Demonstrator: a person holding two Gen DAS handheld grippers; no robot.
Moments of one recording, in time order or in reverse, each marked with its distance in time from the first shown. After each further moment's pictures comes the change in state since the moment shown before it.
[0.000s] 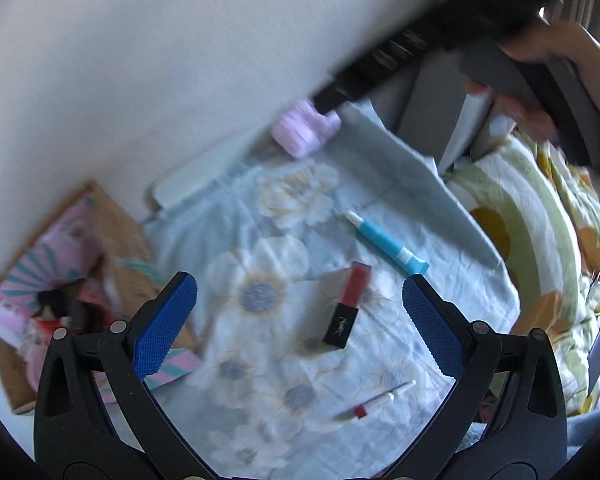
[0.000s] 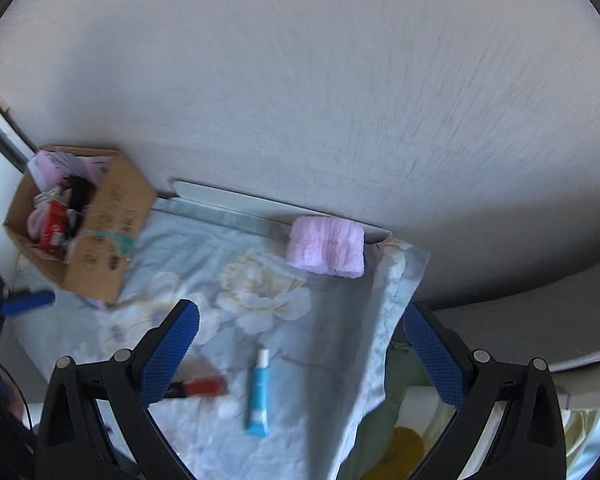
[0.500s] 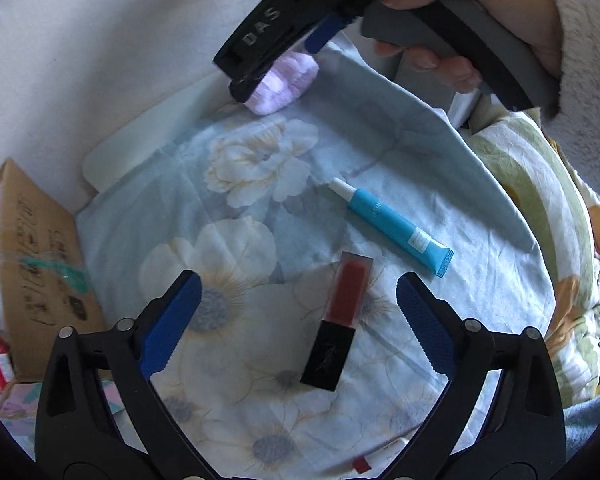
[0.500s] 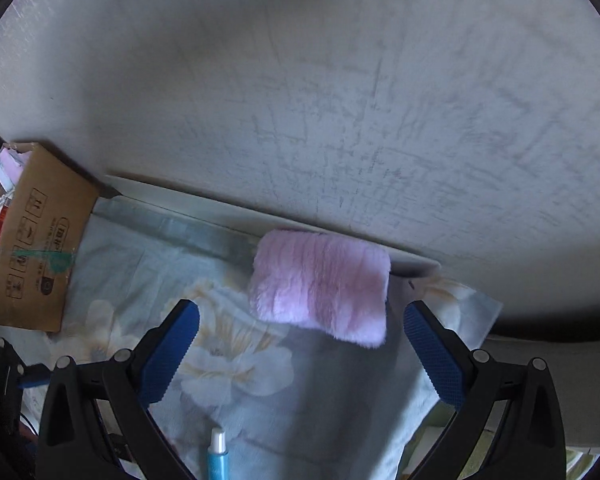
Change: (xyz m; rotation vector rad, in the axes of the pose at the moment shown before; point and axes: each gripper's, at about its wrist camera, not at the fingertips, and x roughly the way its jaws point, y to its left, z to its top) left arm 0.075 -0.017 -0.018 0.043 0.029 -0.044; right arm 0.107 -0.024 0.019 -0.029 0.055 0.058
